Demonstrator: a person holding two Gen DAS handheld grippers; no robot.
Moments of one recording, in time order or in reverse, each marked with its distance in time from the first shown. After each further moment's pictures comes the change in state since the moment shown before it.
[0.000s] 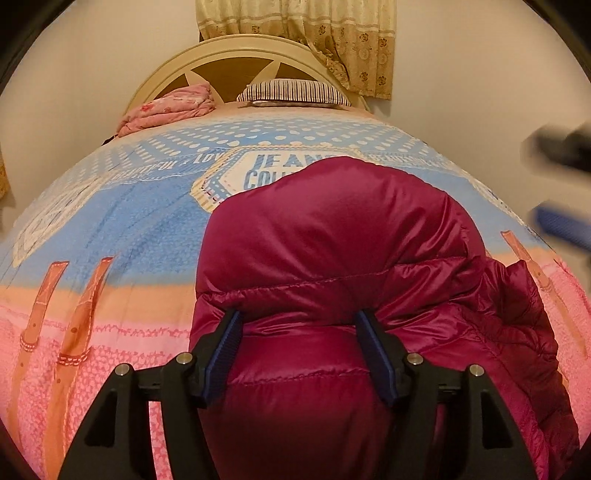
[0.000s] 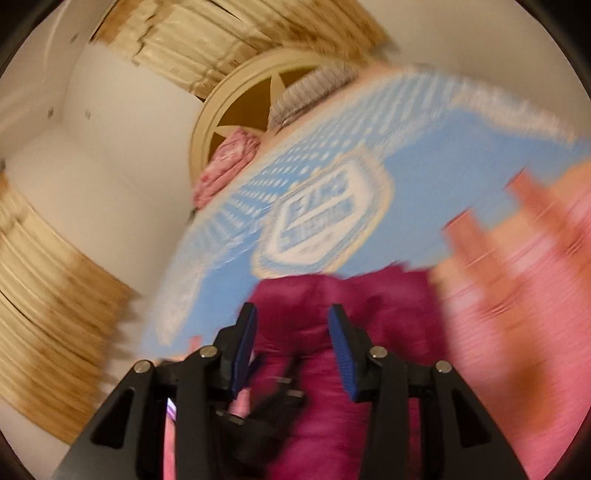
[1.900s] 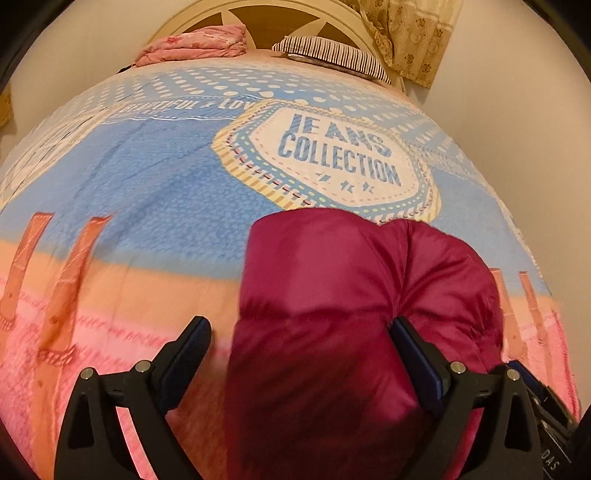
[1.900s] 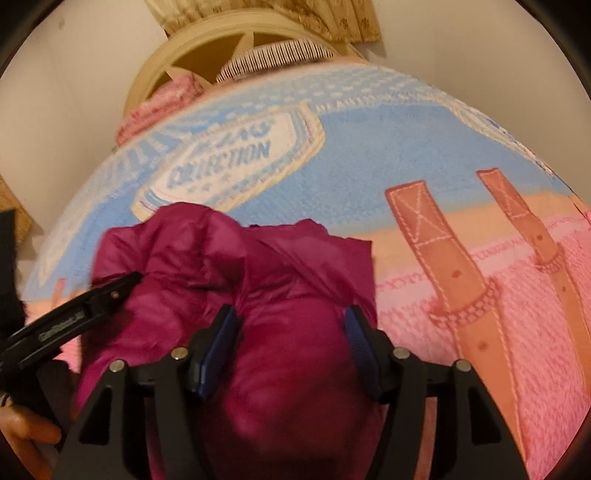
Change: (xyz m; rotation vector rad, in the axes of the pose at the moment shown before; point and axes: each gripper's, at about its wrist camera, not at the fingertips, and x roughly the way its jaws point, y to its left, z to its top) left arm 0.036 0.036 0.032 -0.215 0.195 -0.046; right arm 0.062 -0.052 -0.031 -0.272 0.064 -0.394
